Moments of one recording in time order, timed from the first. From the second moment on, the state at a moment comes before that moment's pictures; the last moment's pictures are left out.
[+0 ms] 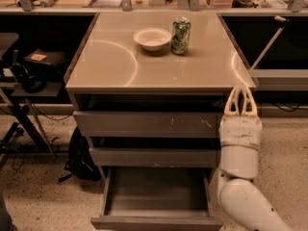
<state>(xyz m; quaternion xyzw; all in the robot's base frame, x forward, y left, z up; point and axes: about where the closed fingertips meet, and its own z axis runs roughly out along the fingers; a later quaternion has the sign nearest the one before) 0.532 -0.250 0.869 -0.03 0.53 -0.24 0.81</state>
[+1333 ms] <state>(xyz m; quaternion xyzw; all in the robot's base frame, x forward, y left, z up) 0.617 -0.123 1.011 -0.07 0.47 -0.21 0.85</state>
